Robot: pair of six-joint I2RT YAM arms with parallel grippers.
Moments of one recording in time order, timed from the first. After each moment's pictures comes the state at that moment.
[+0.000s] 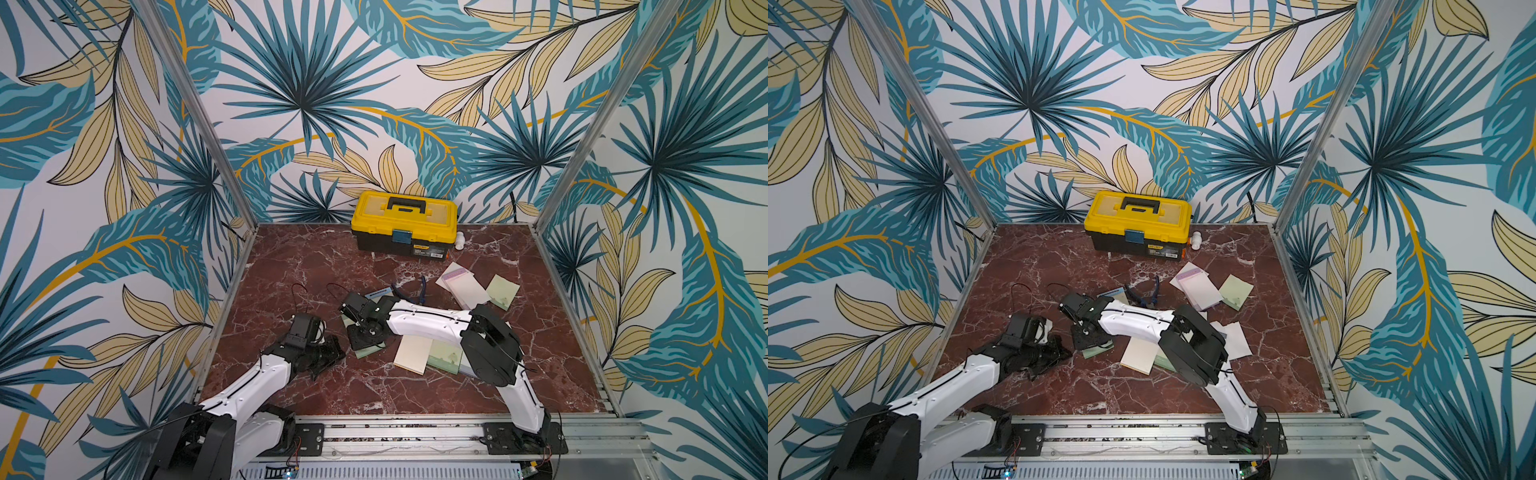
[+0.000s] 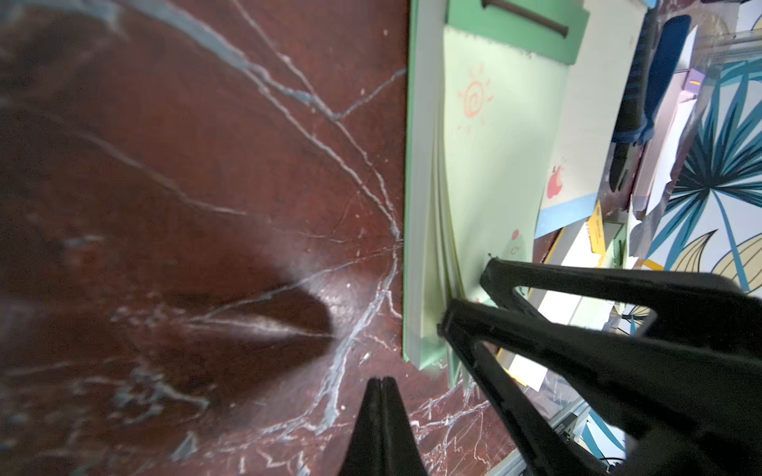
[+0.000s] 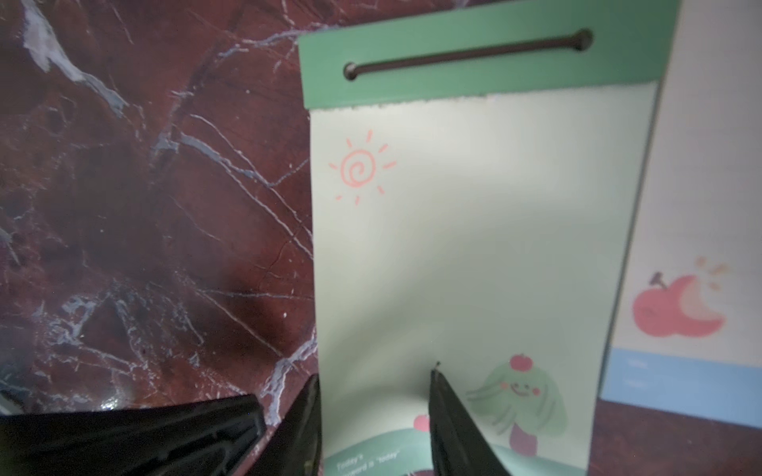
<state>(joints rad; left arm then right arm) -0.28 1.09 0.38 -0.29 0.44 -0.85 1.00 2.16 1.66 -0.69 -0.03 0.70</state>
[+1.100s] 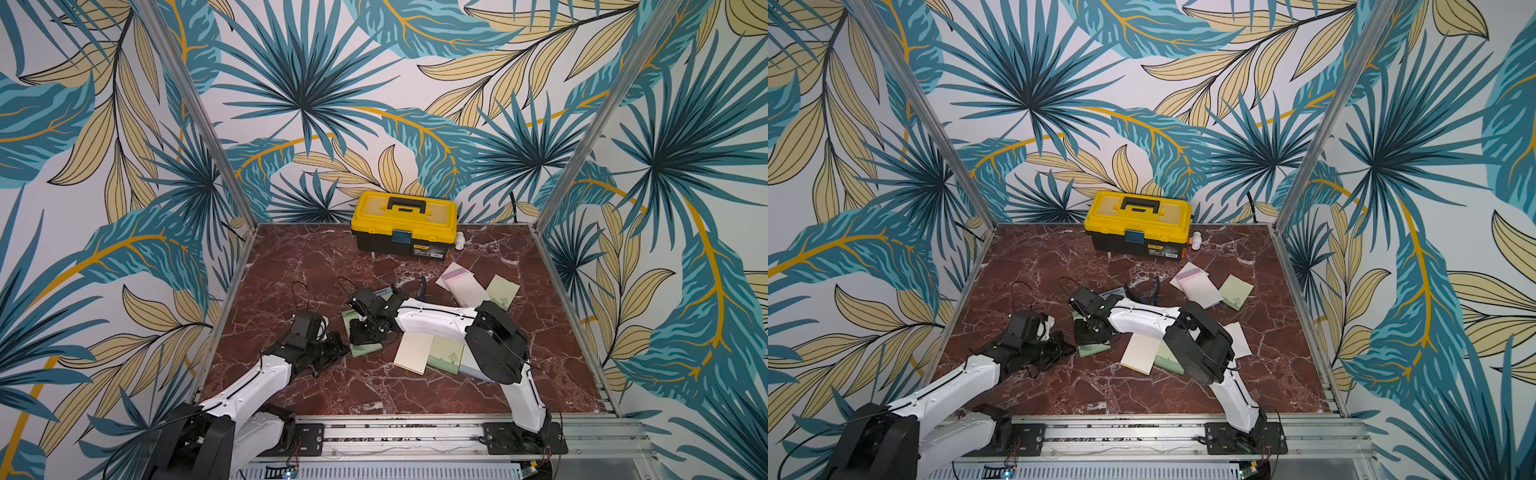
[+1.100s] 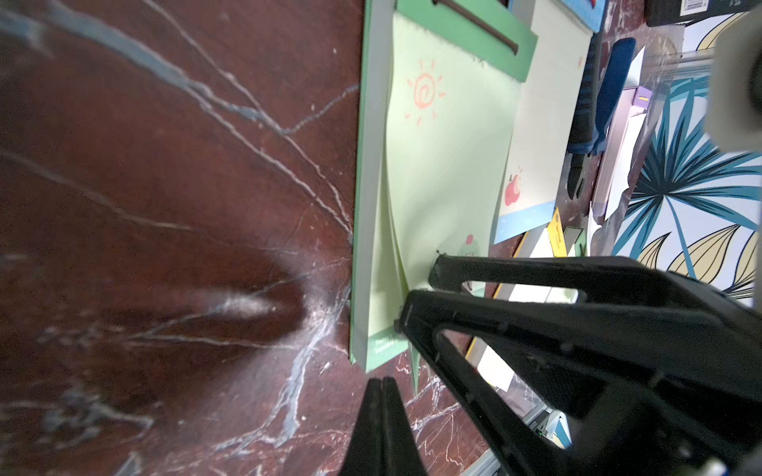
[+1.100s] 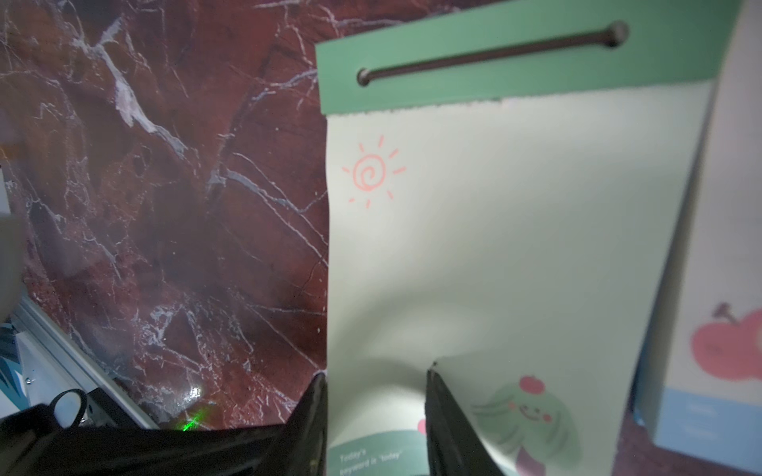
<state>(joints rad) -0.29 1.08 0.38 -0.25 0.45 -0.90 0.96 2.13 1.58 -0.54 -0.15 0.77</state>
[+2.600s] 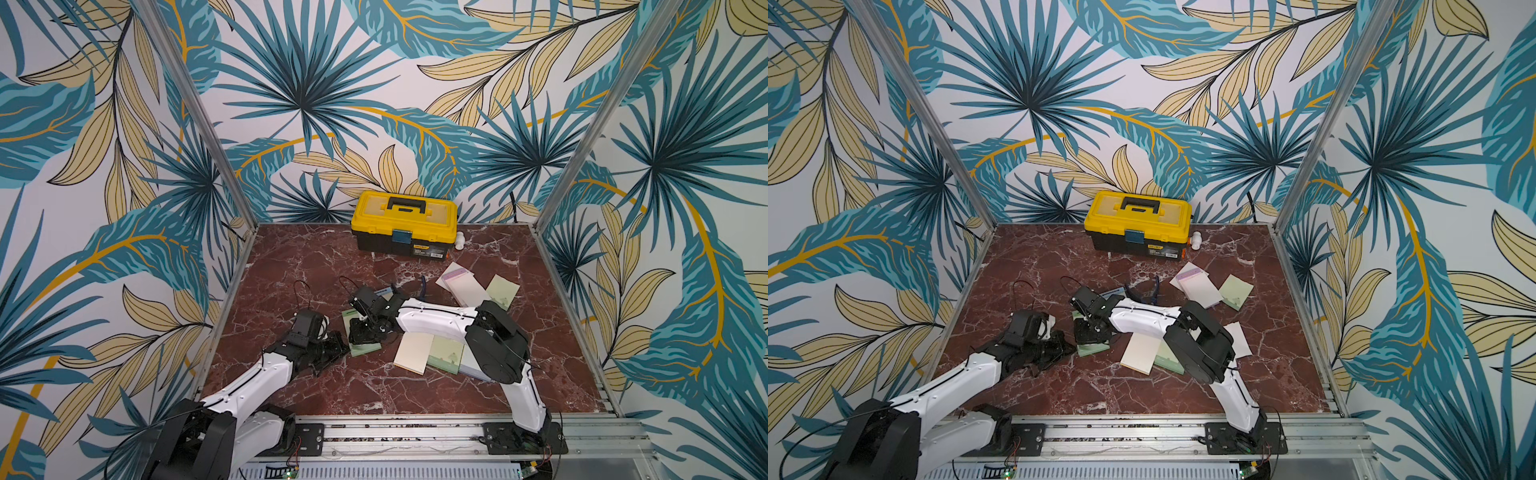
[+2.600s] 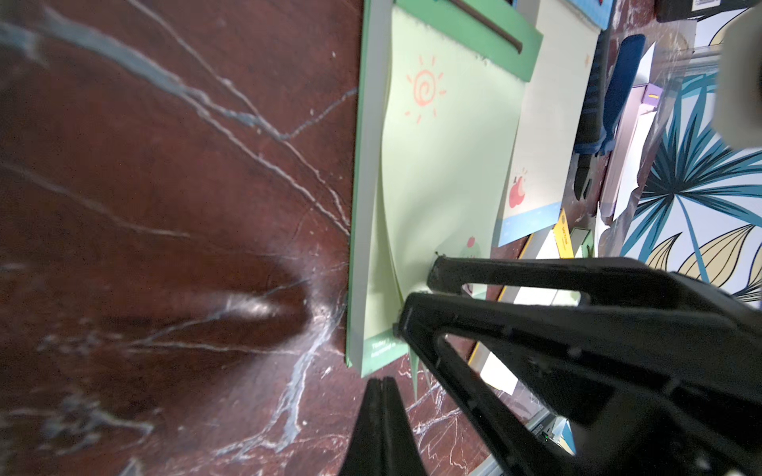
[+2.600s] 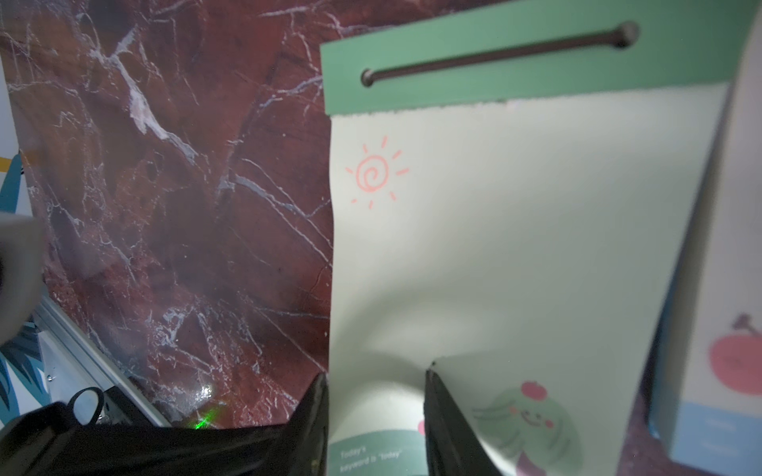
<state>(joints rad) -0.30 1.10 0.40 -0.26 0.44 -0.89 0.96 2.13 1.56 -0.51 -0.17 0.78</state>
